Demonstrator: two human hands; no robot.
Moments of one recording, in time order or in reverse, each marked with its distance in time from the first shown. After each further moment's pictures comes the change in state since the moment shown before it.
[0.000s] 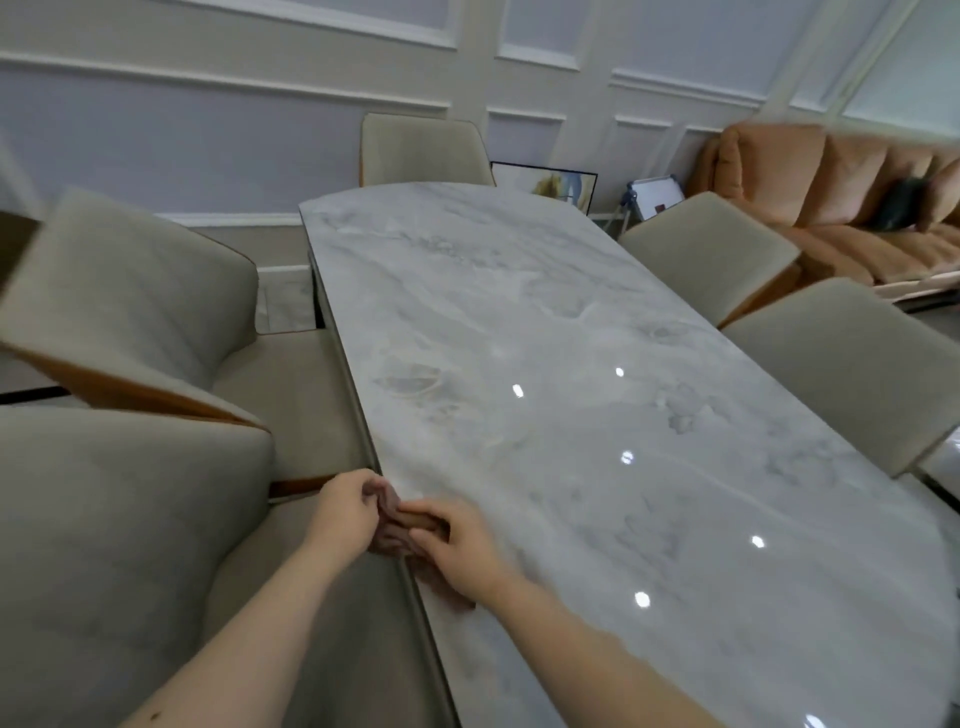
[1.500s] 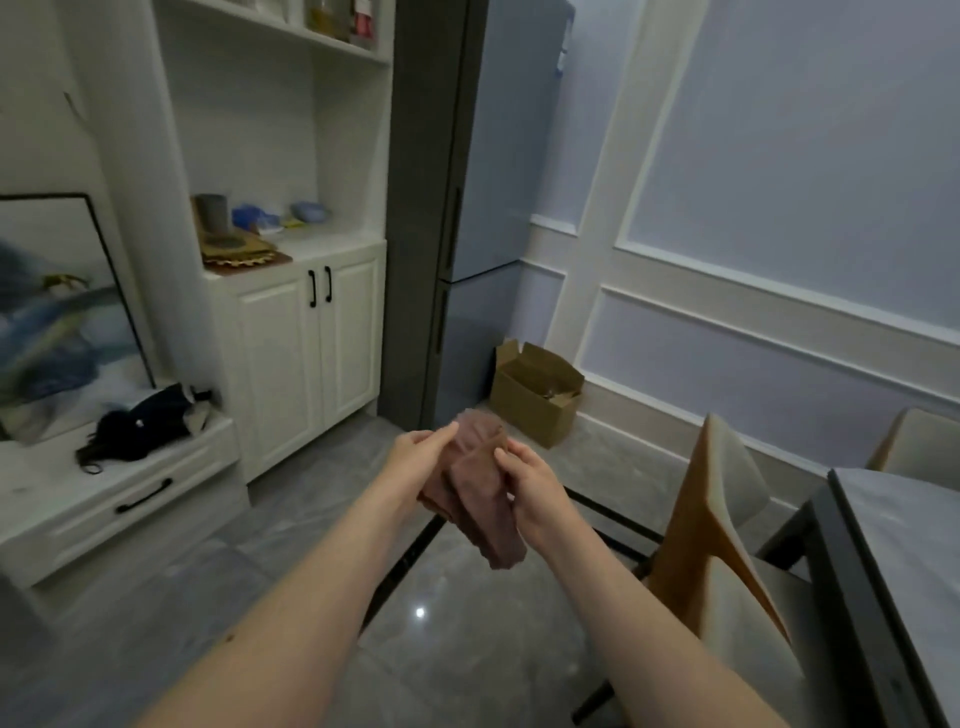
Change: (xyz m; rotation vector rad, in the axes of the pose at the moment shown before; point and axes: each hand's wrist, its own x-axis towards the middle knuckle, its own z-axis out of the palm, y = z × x) left_hand -0.256 -0.219 -0.606 -0.899 0.782 -0.381; right_hand 0.029 -0.521 0.464 0.665 -0.601 0.159
